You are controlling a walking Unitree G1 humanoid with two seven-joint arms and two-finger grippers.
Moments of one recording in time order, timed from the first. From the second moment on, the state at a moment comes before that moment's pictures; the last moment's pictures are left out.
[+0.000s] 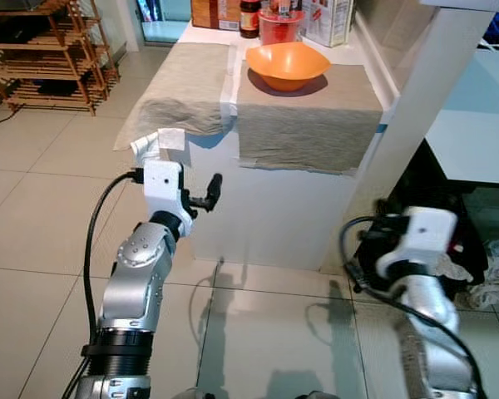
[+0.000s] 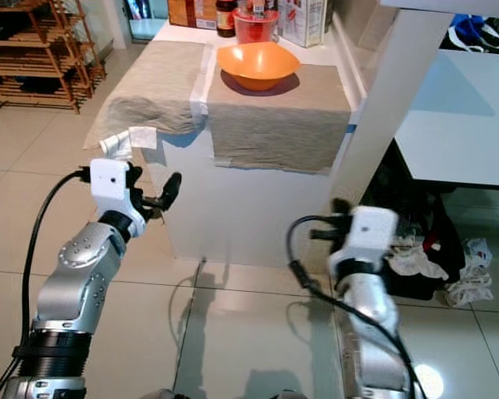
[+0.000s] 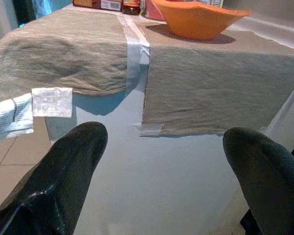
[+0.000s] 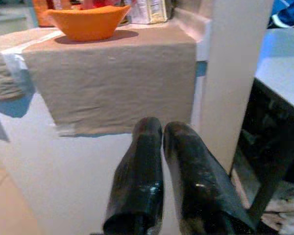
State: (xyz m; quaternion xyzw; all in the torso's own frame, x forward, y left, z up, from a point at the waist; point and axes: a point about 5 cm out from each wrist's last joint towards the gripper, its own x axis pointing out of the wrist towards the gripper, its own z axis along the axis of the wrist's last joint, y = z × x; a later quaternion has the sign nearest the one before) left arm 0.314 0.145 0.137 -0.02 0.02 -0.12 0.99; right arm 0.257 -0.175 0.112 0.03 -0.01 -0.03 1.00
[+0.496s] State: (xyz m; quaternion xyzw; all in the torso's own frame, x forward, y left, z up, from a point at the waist) left arm 0.314 0.145 0.135 -0.02 0.02 -0.11 0.99; right arm 0.263 -0.174 0.121 0.02 -0.03 -0.02 1.00
